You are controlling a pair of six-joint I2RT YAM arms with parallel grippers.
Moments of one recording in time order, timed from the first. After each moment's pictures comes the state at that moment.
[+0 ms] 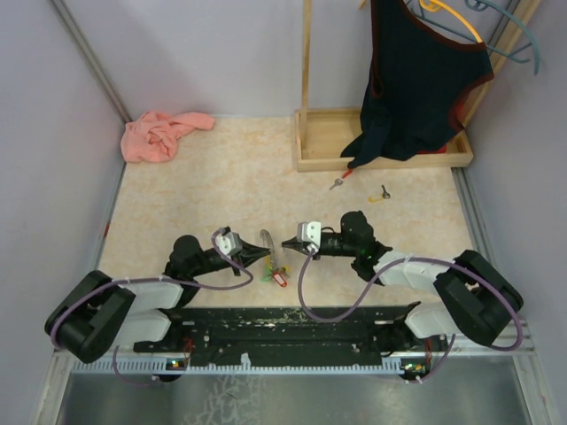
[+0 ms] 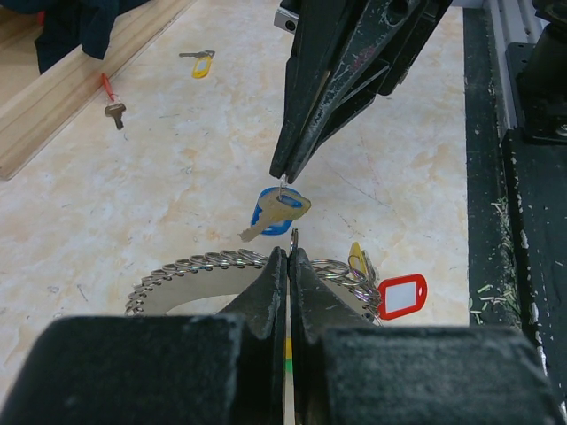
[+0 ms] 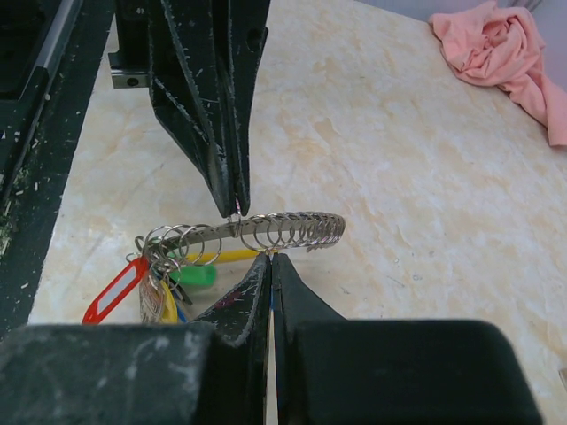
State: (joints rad) left arm -0.56 1.24 0.12 1.12 0.72 0.07; right arm 0.71 1.32 0.44 0.71 -0.72 -0.45
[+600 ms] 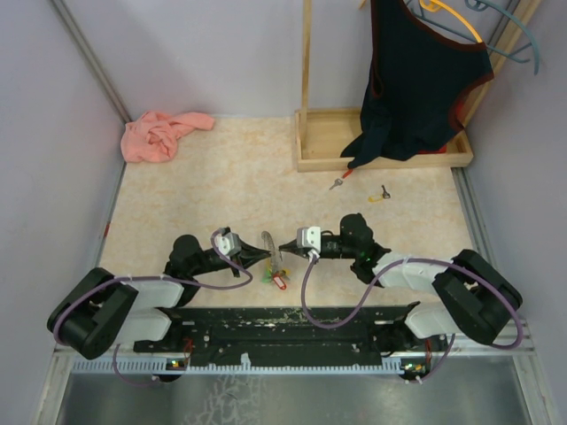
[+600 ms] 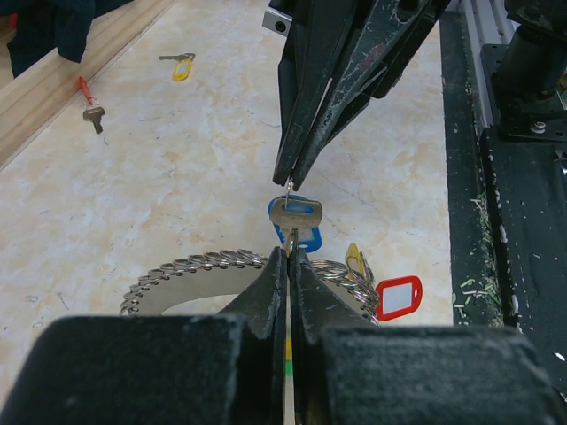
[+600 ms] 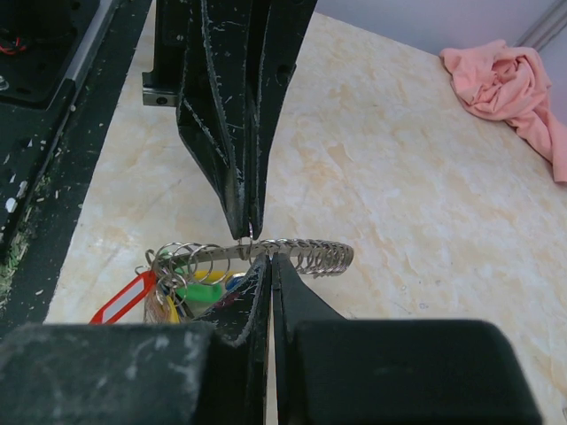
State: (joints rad) left arm -0.54 1.26 0.12 1.15 0.79 0.06; right arm 0.74 1.32 0.42 0.78 -0.75 -0.47
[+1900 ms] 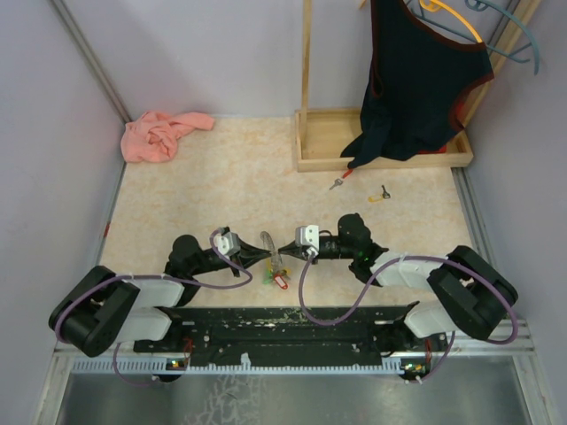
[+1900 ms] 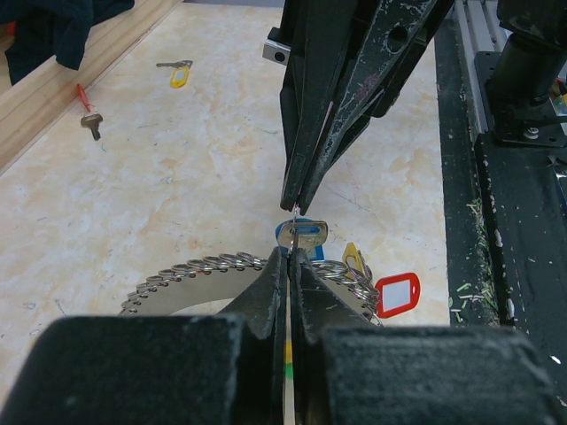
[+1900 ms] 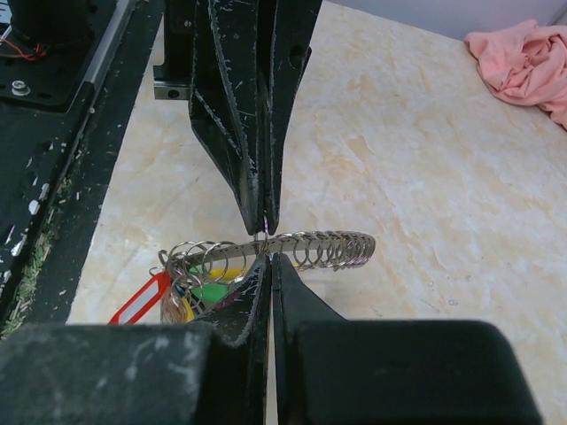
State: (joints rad) left arm -0.54 1.28 0.12 1.19 0.80 0.04; right arm 0.74 1.36 0.42 0.78 -0.77 -0.42
